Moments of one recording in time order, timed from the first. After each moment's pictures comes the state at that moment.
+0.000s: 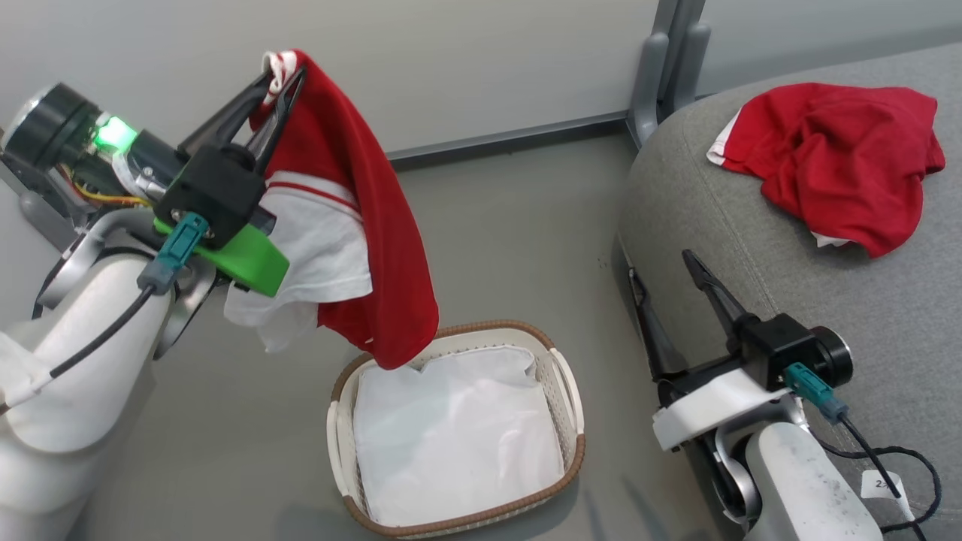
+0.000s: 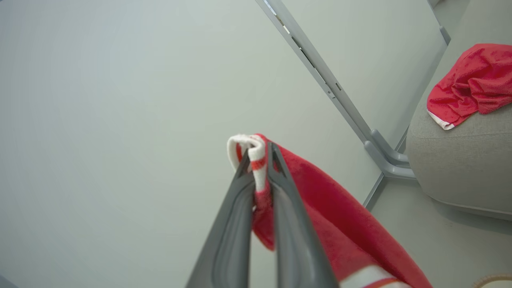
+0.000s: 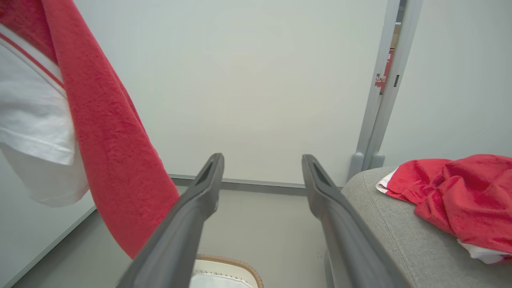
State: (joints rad) left arm -0.78 0.55 -0.64 0.16 -0.16 -0.09 -0.14; right arm -0.25 -0.05 0.19 0.21 0.14 0.13 -0.26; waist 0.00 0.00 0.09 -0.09
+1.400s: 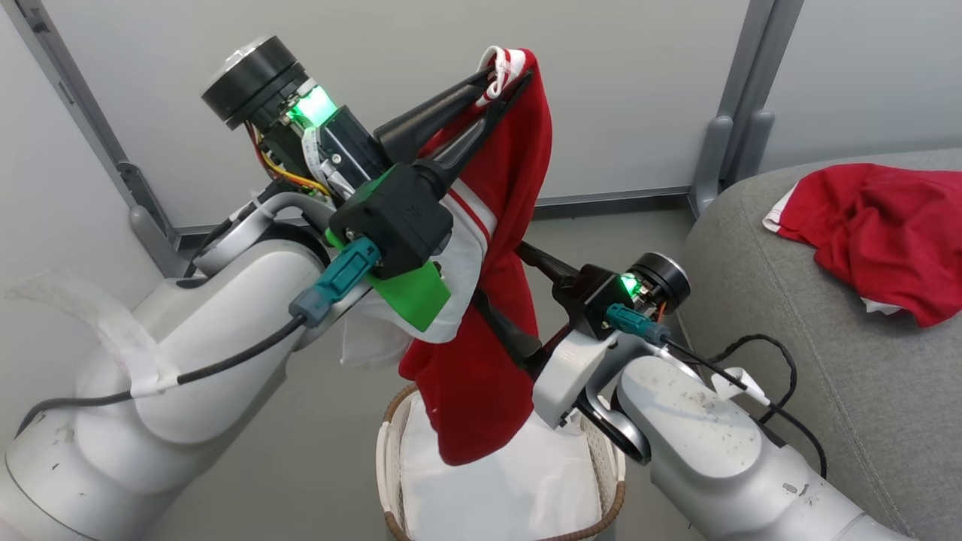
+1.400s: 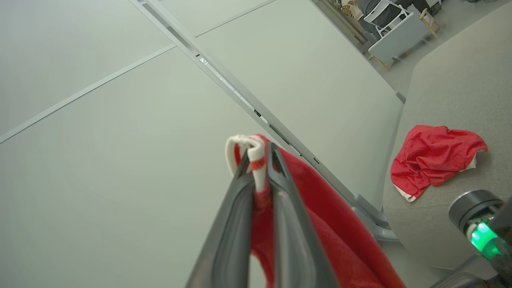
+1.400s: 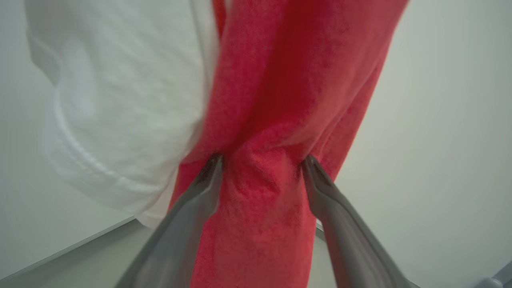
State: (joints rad) left arm -0.93 0.40 -0.85 0.05 -0.20 -0.12 -0.13; right arm -0.64 -0.05 0.70 0.53 0.30 0.13 -0.26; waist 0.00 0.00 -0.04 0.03
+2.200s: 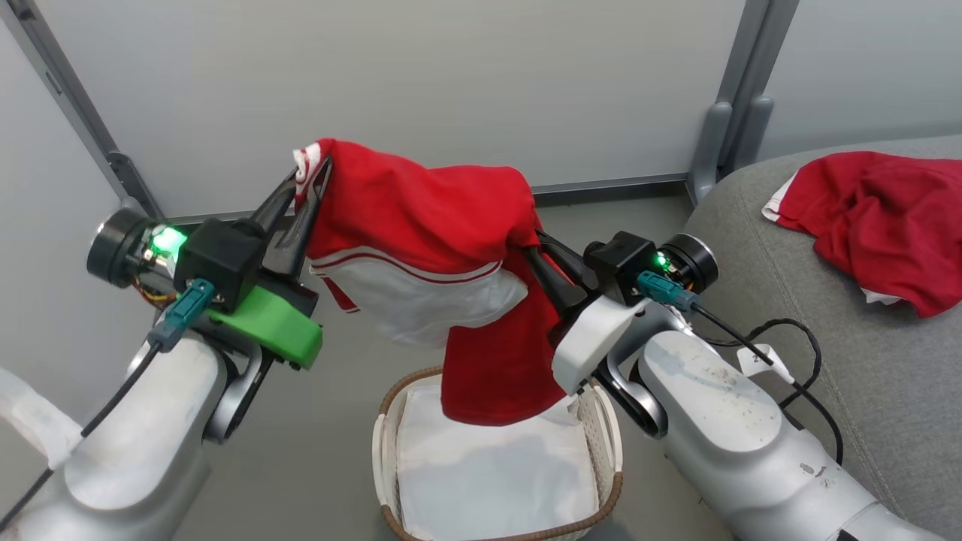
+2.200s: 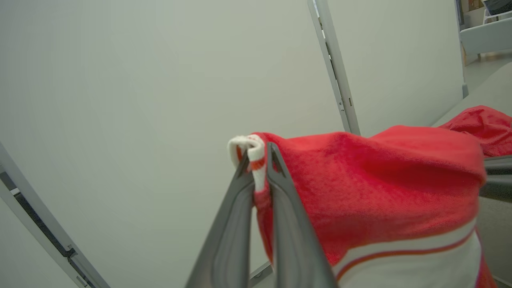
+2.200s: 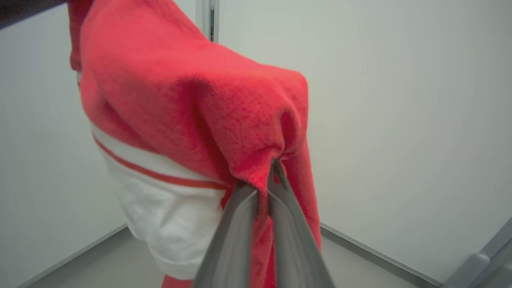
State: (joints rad) left arm -0.64 0.49 -0.70 0.19 -0.44 0.02 -0.21; right arm -0.68 -0.05 0.64 0.58 0.34 0.13 -0.26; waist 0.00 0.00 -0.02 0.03
